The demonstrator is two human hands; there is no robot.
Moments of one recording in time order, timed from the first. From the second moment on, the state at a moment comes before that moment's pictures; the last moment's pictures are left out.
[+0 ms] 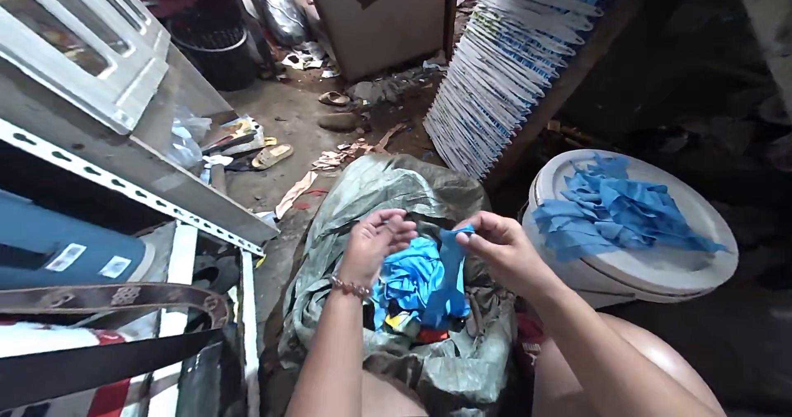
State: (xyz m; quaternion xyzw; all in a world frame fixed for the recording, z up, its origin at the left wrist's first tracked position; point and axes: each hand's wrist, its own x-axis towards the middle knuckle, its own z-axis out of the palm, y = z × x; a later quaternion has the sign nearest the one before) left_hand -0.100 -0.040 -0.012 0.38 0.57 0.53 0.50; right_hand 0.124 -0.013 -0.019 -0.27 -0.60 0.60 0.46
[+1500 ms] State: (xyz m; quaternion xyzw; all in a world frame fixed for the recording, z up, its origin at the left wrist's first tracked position) left_hand -0.089 -0.029 -0.015 0.38 0.63 0.51 0.45; right_hand 0.118 -0.013 -0.024 -0.25 -0.70 0.59 0.31
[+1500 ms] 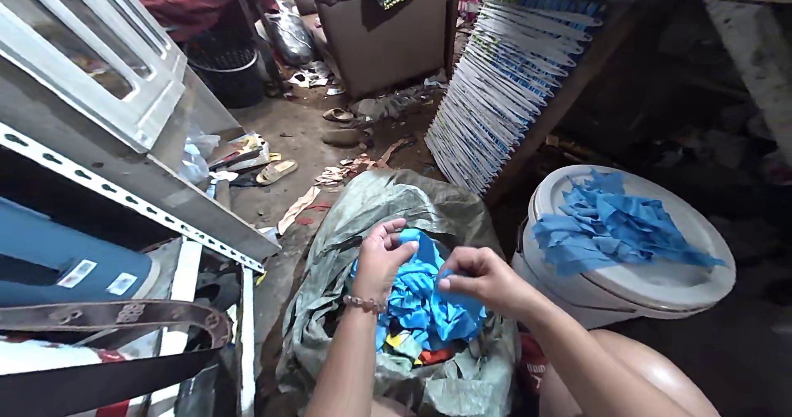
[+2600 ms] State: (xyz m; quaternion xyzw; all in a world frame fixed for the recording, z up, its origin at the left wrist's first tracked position) left_hand -0.060 -0.050 -0.003 0.66 0.54 0.42 0.32; right_hand 0.111 -0.005 -0.019 -0.38 -0.50 0.66 0.41
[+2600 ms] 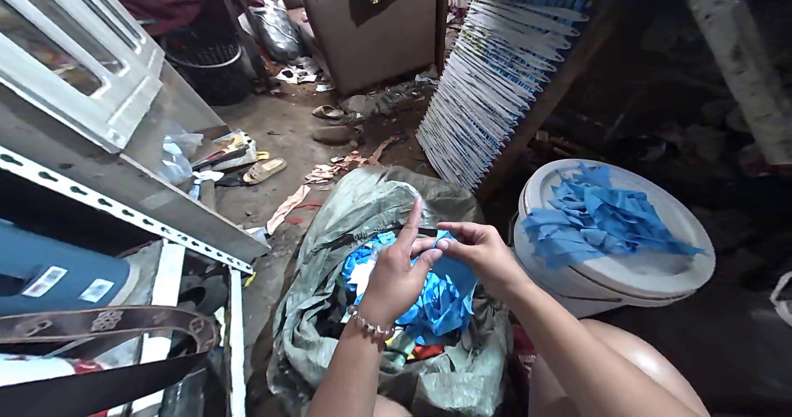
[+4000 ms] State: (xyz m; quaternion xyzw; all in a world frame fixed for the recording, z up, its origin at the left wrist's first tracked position) left_hand -0.138 -0.045 0.002 0.33 0.66 0.56 0.38; right_hand 0.149 -0.016 -0.002 -0.27 -0.57 0.57 0.52
